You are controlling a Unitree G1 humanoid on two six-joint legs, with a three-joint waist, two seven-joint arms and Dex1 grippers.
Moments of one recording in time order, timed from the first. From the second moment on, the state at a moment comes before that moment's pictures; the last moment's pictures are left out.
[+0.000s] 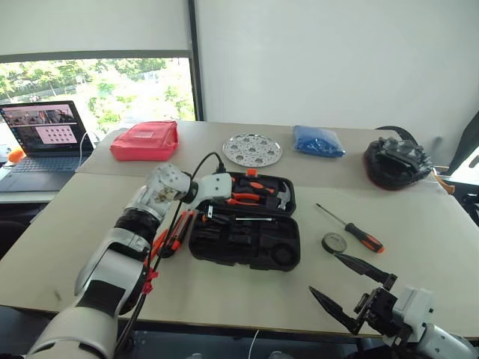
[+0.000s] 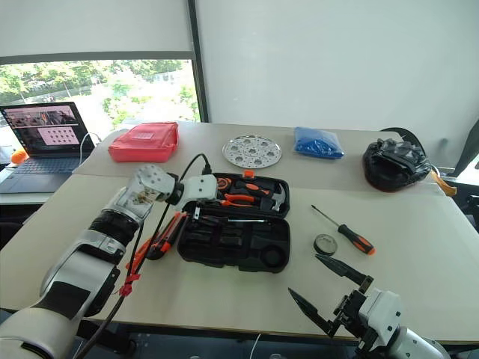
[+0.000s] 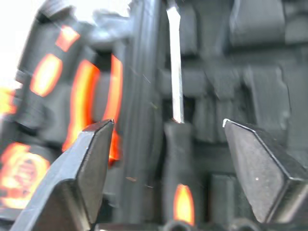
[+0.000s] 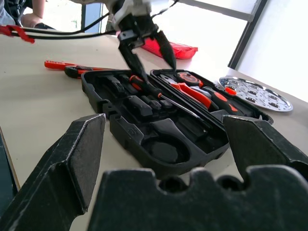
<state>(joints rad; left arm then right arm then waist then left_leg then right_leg) -1.09 0.48 -0.31 0.77 0.13 -0.13 -1.28 0.42 -0.48 -0.20 -0.44 0.41 -0.31 0.85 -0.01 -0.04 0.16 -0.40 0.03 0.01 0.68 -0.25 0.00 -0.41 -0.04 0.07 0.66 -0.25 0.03</state>
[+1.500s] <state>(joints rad) -0.89 0.41 -0.10 0.86 -0.08 -0.11 -1.30 0.55 -0.49 -0.36 -0.44 0.52 -0.25 0.78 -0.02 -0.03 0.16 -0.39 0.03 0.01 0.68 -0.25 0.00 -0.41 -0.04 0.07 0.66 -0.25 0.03</state>
